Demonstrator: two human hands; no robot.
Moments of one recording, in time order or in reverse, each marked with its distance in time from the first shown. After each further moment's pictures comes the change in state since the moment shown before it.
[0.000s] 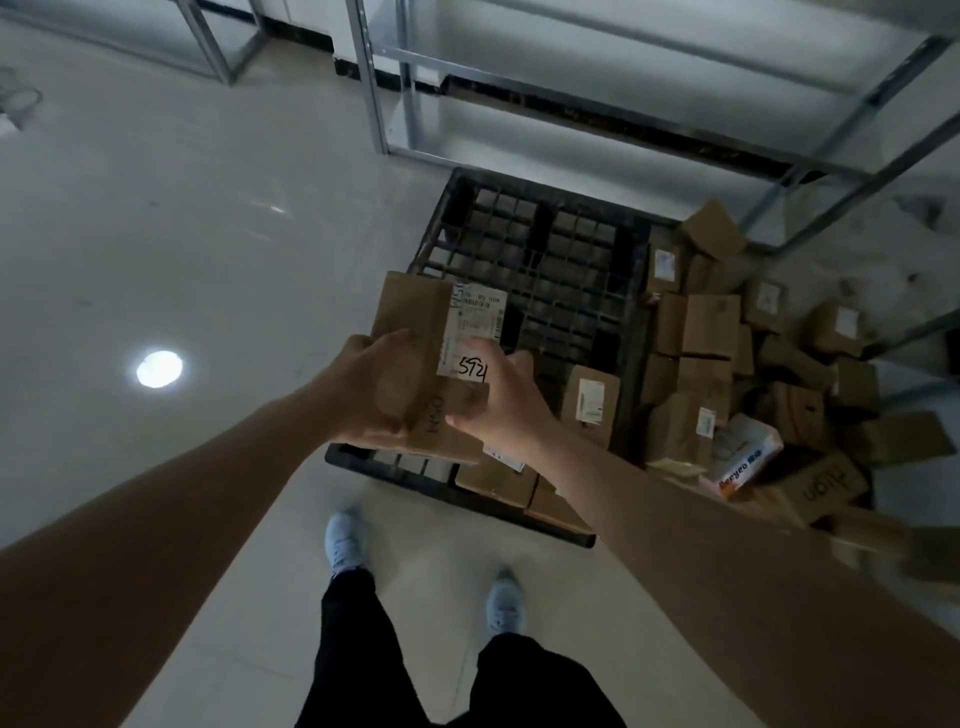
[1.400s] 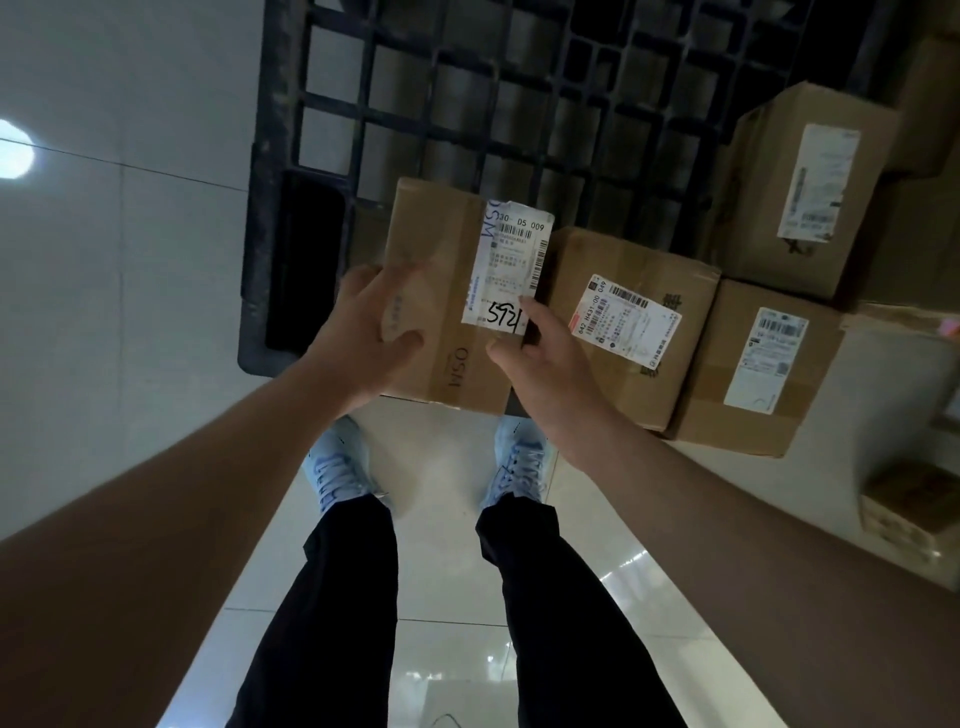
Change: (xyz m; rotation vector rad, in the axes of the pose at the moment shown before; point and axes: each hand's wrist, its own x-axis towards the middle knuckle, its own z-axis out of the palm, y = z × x) left_hand 0.334 -0.317 0.334 -0.382 -0.194 -0.091; right_hand 0.246 0.330 0.320 0.629 0.004 0.731
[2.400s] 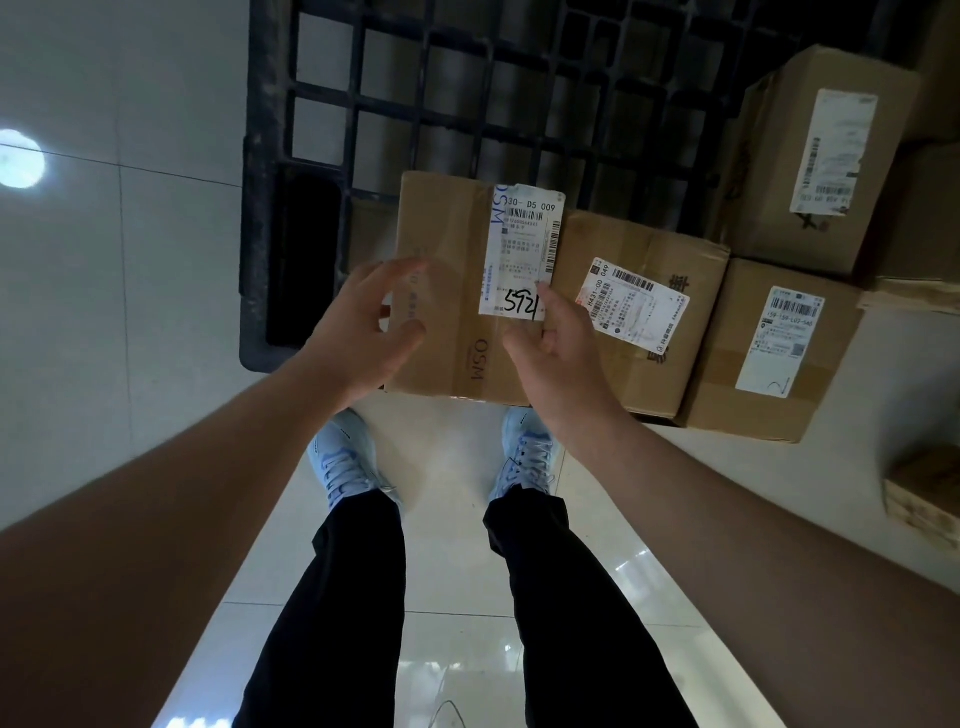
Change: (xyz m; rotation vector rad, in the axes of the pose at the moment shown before) left_hand -0.004 0.008 0.003 -0.124 -0.018 -0.059; right_hand 0.004 0.016 -0.002 -0.094 0.154 -0.108
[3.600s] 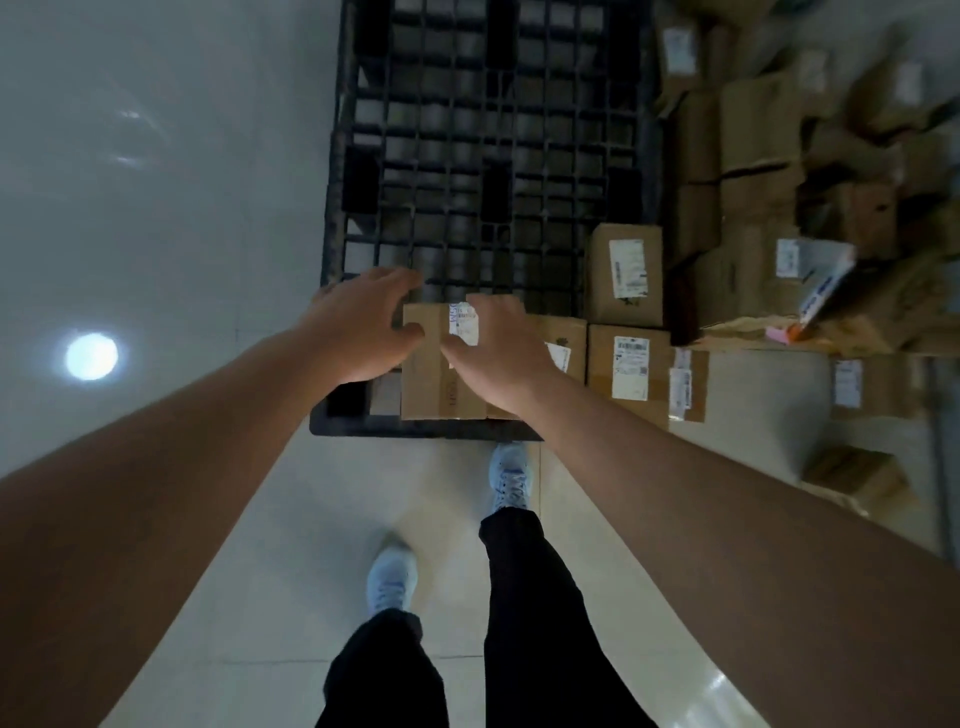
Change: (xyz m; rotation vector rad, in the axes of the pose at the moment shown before) left_hand -0.202 0.244 -0.079 0.837 0.038 0.302; right_hand -0.215 -0.177 -0.084 -0.464 0.015 -0.305
